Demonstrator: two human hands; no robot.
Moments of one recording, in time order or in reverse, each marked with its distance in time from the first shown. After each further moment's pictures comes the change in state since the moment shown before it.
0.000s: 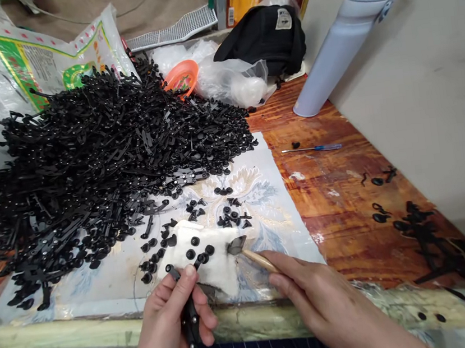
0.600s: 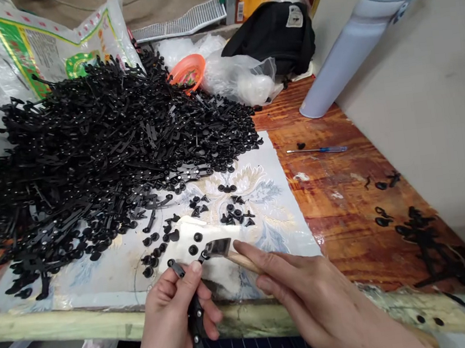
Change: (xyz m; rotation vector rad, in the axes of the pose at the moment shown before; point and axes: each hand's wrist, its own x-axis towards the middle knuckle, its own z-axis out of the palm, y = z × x) left_hand 0.004 -0.006 -0.003 0.049 -0.049 0.066; right_hand 0.008 -0.039 -0.019 -0.022 0.096 -0.271
